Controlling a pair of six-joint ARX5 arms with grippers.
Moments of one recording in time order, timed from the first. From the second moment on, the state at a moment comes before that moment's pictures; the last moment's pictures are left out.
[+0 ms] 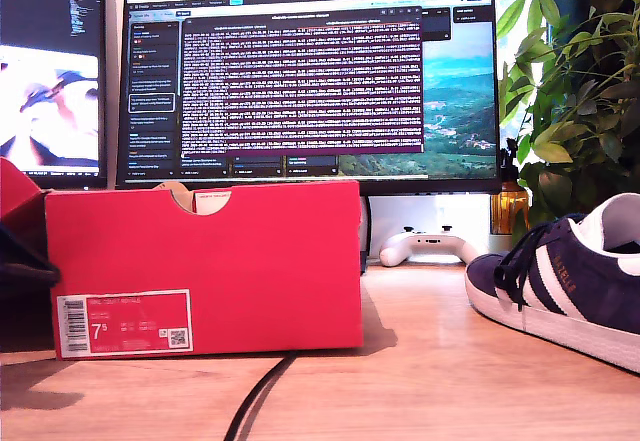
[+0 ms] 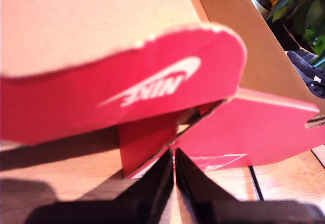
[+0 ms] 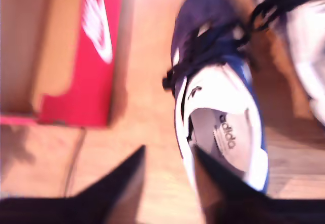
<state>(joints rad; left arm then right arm) -0.29 1.03 0.03 0.61 0.32 -0.58 0.12 0.97 0.83 -0.83 -0.36 0.21</state>
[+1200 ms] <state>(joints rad) -0.29 1.04 0.03 0.62 0.32 -0.58 0.34 1.44 0.84 -0.71 -0.17 0.01</state>
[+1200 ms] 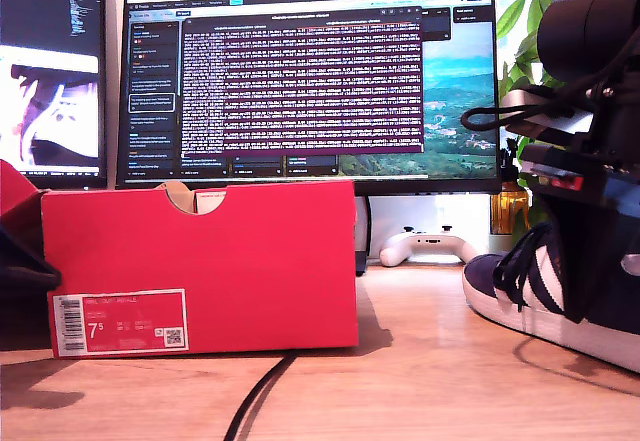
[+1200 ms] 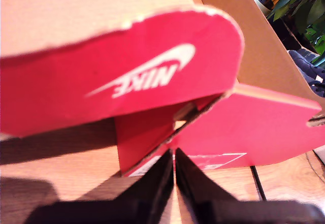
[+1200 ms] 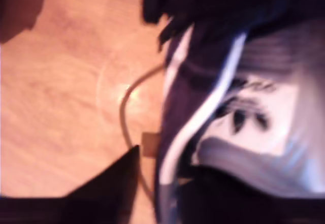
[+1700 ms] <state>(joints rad) -0.29 1.04 0.03 0.62 0.32 -0.58 0.36 1.46 1.01 -0.80 -0.18 0.13</state>
